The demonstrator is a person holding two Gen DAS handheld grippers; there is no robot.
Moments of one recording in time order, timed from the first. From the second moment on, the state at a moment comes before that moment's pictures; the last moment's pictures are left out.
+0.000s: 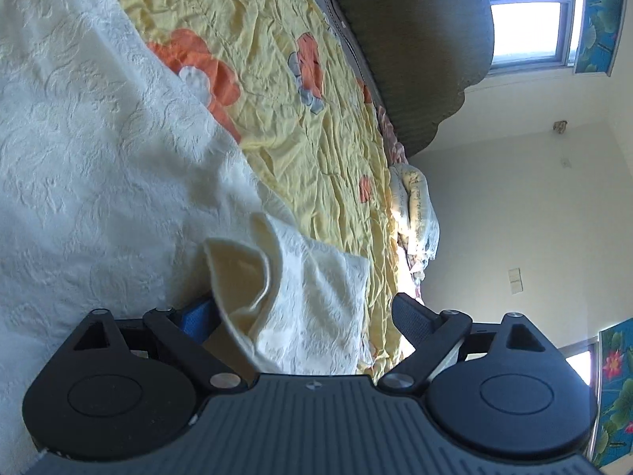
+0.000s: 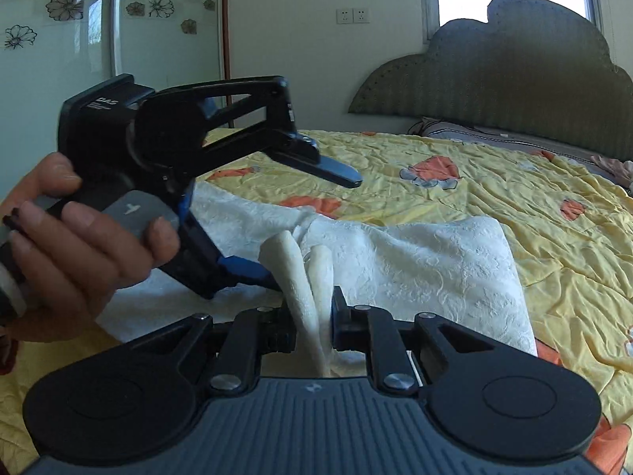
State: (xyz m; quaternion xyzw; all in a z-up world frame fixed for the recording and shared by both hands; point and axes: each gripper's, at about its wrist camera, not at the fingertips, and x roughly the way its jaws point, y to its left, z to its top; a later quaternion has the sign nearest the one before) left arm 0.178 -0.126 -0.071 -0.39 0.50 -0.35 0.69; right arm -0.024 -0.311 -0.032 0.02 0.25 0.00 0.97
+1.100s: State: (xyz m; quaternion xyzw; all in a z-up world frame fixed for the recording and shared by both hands) left arm 0.185 -0.042 -0.009 -0.09 0.37 -0.15 0.91; right arm 0.004 -0.267 0.000 0.03 0.25 0.10 0.96
